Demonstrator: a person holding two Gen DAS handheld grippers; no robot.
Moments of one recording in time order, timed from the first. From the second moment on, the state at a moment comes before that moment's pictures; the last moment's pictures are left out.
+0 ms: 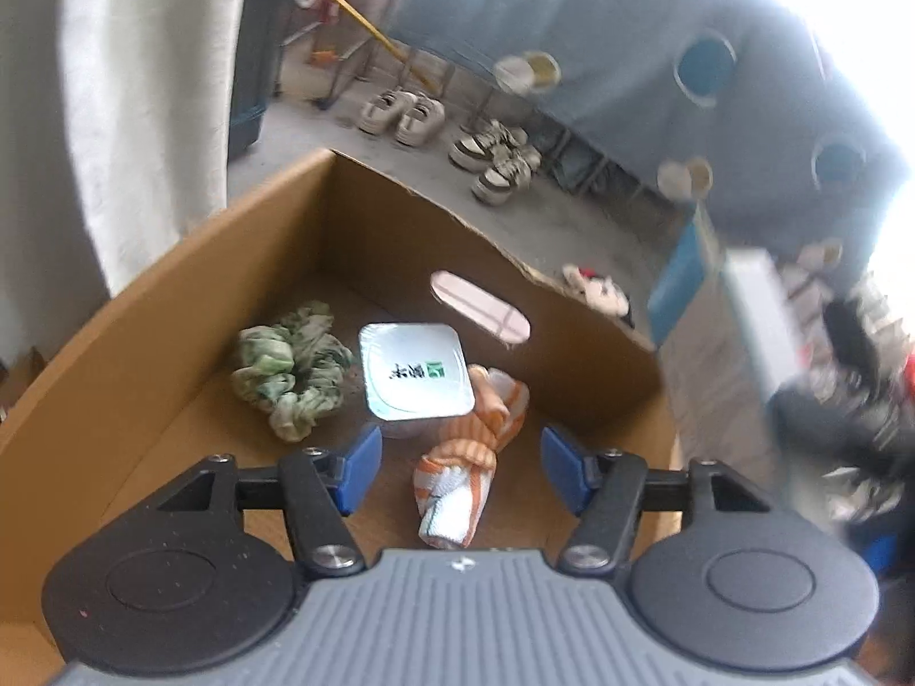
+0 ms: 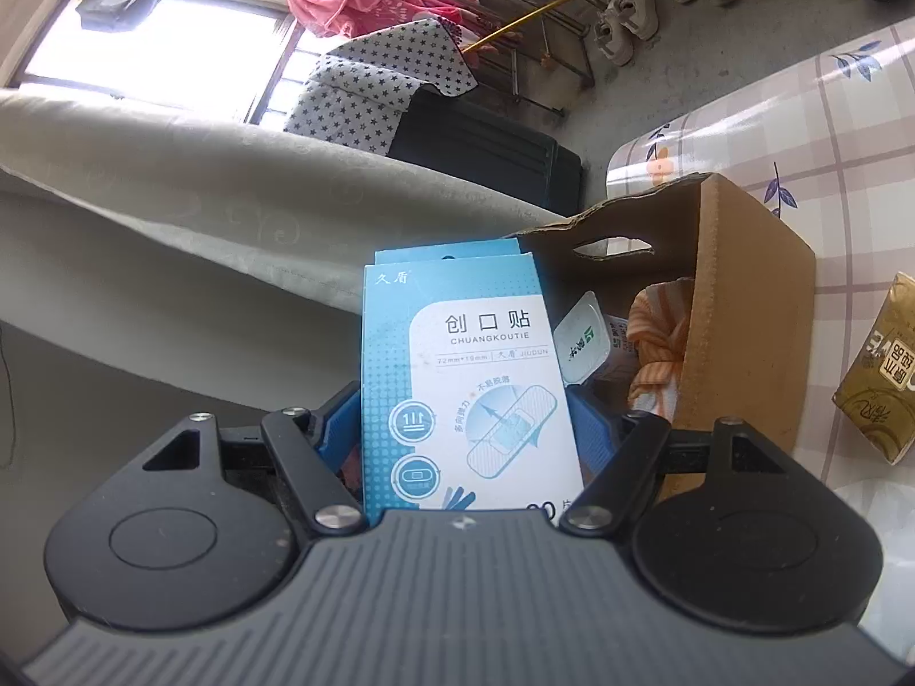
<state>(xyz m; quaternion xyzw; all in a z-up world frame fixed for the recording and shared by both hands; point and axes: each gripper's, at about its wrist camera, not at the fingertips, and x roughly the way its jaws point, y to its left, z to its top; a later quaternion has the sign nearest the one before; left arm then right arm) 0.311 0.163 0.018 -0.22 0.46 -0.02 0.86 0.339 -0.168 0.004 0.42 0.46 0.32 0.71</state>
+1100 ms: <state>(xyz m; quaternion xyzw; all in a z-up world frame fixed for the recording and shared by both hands) 0.266 0.165 0.052 -0.23 0.35 -0.19 0.89 0.345 -0.168 -0.005 0.45 0.47 0.30 0.70</state>
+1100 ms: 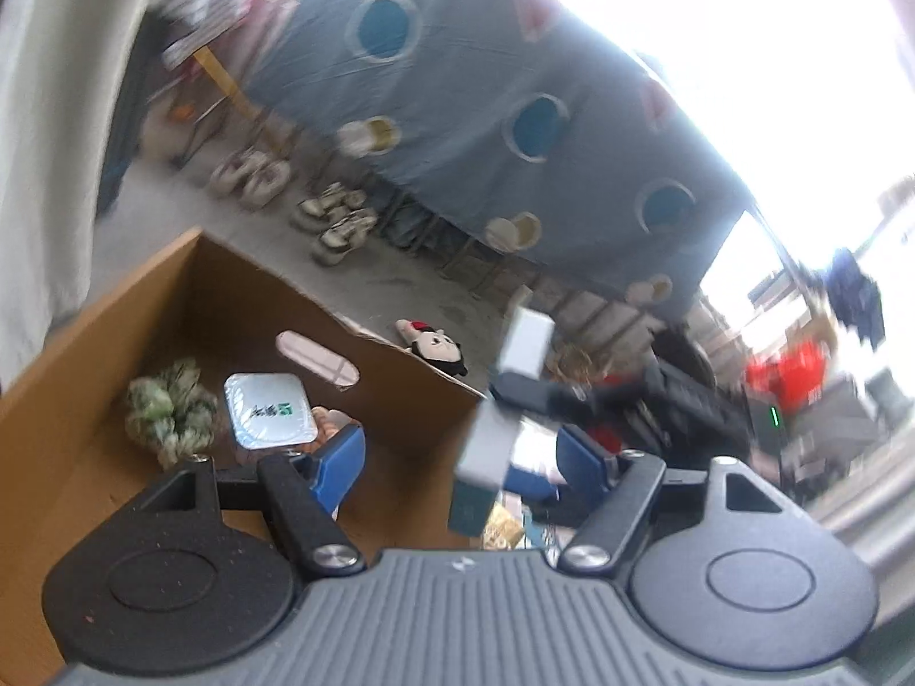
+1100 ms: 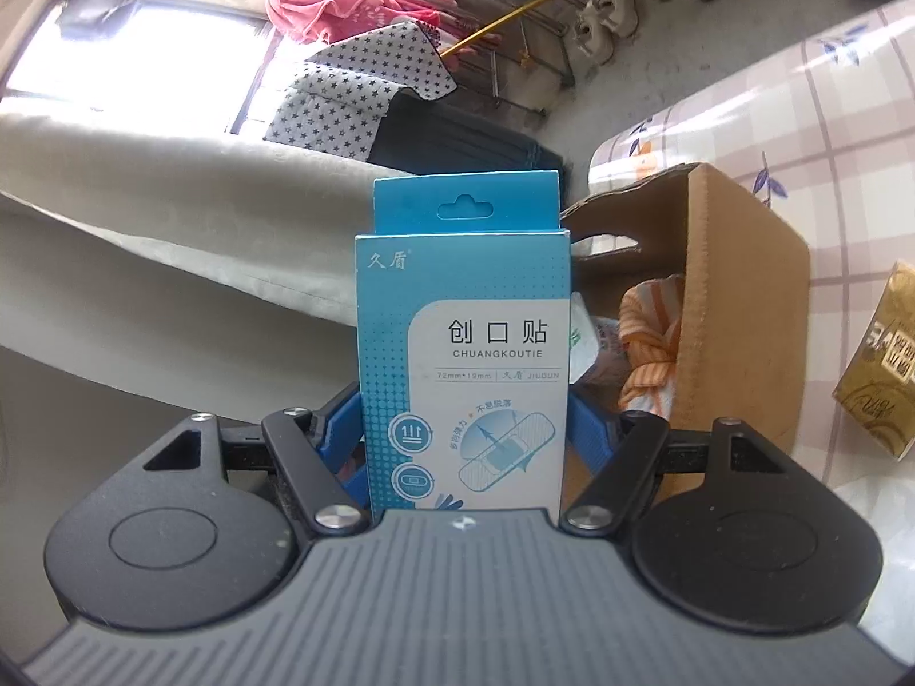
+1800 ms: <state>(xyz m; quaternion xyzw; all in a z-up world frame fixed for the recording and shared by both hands) 0.277 0.112 0.031 -0.07 0.39 -0.20 0.90 0.339 -0.163 -0.006 0.43 0.51 0.34 0.66</state>
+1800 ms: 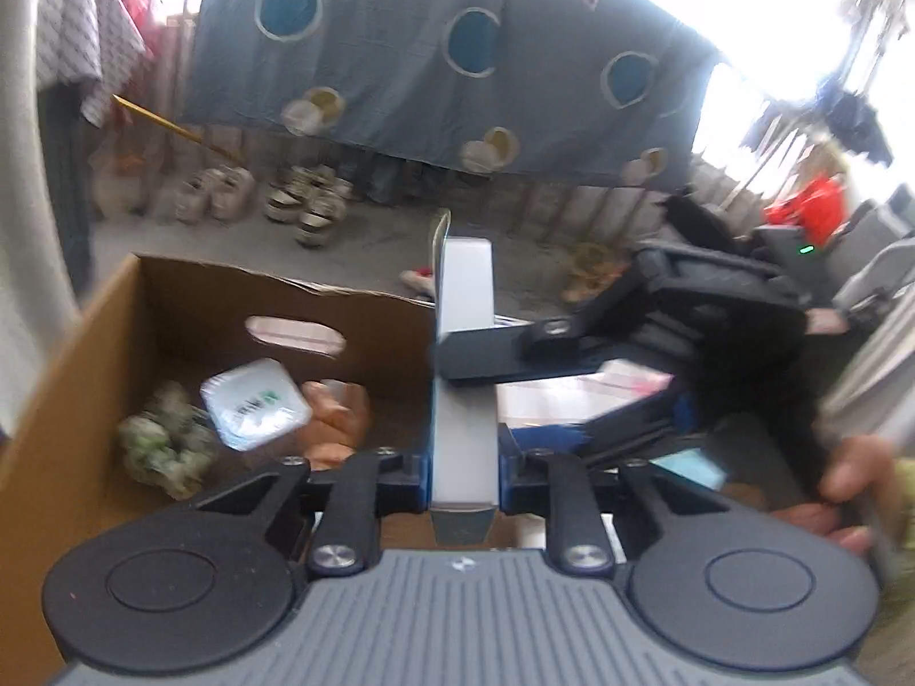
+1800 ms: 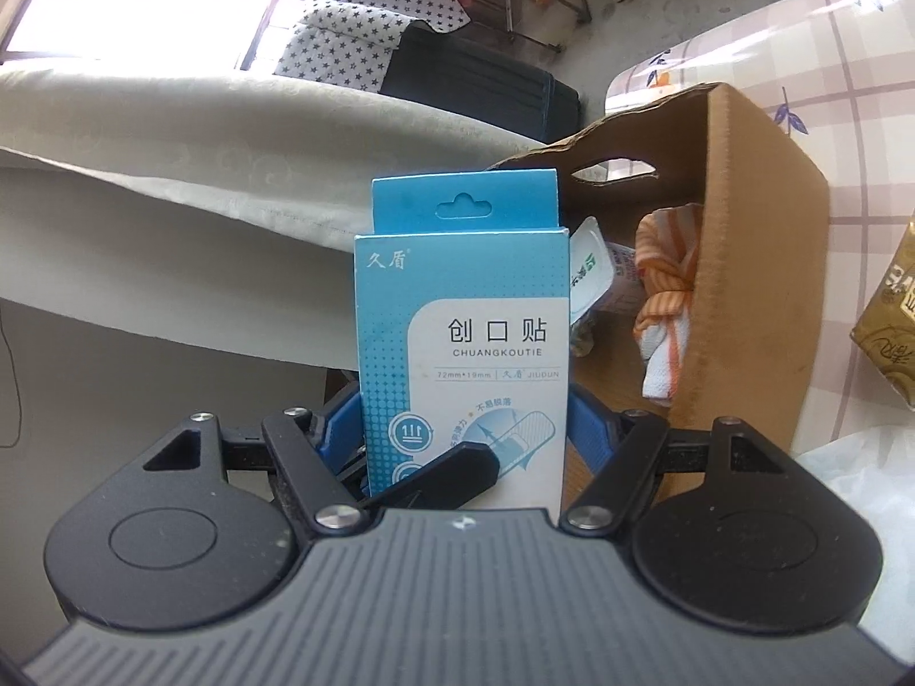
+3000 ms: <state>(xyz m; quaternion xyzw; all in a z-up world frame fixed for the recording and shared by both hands) 0.286 0.068 0.035 -0.03 0.42 -0.09 0.90 0.212 -0.384 0.019 0.46 0.39 0.29 0.74</state>
